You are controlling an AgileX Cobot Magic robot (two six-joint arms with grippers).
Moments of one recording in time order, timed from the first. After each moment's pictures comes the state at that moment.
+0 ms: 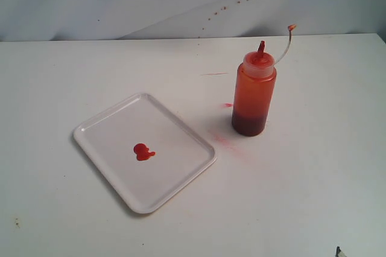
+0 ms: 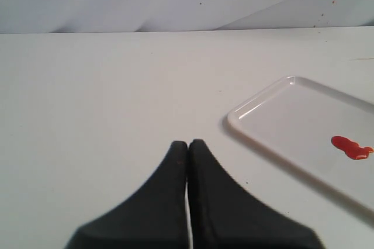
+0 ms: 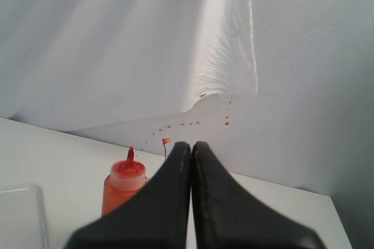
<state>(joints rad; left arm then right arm) -0.01 0.00 0.00 0.01 0.36 0.00 0.09 0.19 -0.49 0.35 0.39 -0.48</state>
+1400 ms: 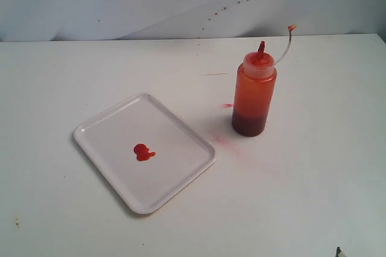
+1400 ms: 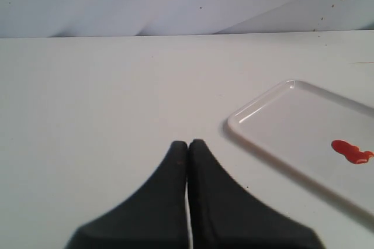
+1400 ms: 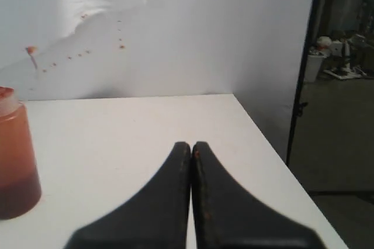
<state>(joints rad) -0.01 0.00 0.00 0.01 0.35 0.00 -0.18 0.00 -0.15 0.04 0.32 -0.11</state>
